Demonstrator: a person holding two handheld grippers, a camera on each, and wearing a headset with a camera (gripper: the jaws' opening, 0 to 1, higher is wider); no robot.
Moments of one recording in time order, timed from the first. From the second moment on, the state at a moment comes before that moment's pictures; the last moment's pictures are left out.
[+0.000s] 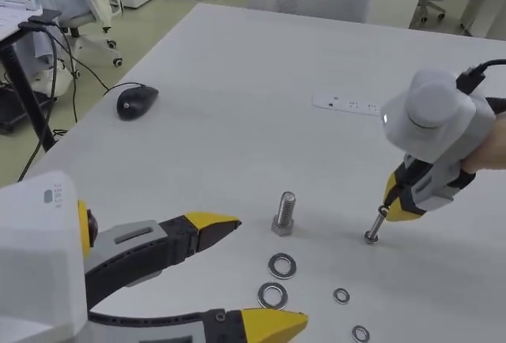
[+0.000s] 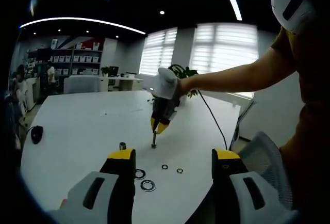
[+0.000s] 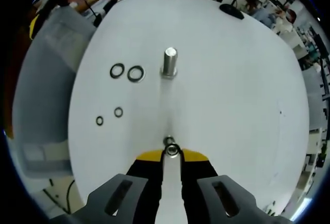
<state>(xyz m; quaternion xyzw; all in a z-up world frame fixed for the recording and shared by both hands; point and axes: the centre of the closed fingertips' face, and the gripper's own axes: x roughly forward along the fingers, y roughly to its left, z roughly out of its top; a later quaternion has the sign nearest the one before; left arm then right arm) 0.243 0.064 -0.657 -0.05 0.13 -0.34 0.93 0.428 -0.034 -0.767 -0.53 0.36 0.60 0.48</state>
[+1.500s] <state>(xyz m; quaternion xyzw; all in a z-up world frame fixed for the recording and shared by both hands) 0.247 0.070 -0.661 -0.05 0.14 -0.34 0.93 0.417 -0.048 -0.804 -0.49 0.38 0.60 0.50</state>
